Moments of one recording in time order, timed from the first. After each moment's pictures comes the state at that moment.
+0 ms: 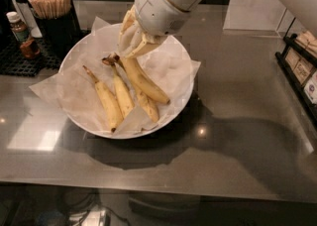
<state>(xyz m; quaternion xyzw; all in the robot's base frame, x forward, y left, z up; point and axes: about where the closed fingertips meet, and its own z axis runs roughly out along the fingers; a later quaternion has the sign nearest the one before) 0.524 0.062 0.966 -0.85 0.42 0.07 0.31</state>
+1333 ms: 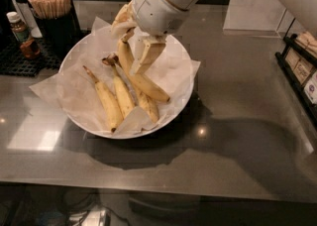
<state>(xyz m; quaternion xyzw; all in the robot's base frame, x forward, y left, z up) 0.520 0.065 0.968 -0.86 0.41 0.07 0.31</state>
